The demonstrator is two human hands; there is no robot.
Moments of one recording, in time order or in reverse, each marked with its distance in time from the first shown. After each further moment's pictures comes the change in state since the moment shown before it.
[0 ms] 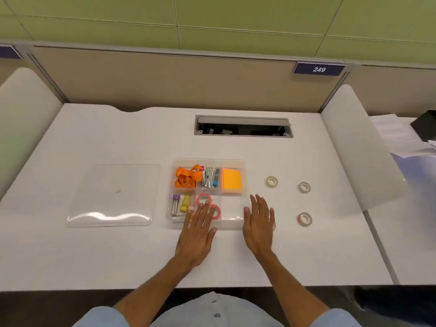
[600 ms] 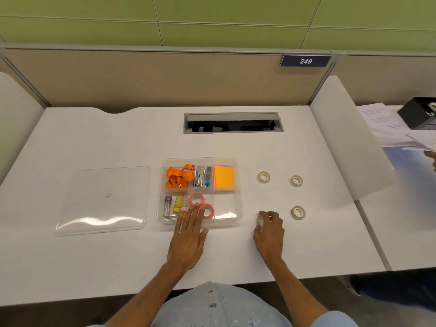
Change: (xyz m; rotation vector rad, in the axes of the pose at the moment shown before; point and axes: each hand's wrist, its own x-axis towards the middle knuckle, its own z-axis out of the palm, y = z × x) left_hand -0.005 -0.008 0.008 -0.014 -0.042 -0.051; right_hand -0.015 0.054 -0.011 -0.021 -0.059 0.227
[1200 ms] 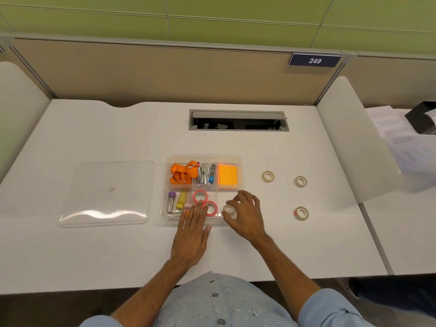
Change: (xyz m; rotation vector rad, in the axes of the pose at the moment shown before) left_hand 0.001 0.004 0.002 -0.037 -0.016 -0.049; right_hand 0.028 -0.075 0.004 -0.197 -0.104 -0.478
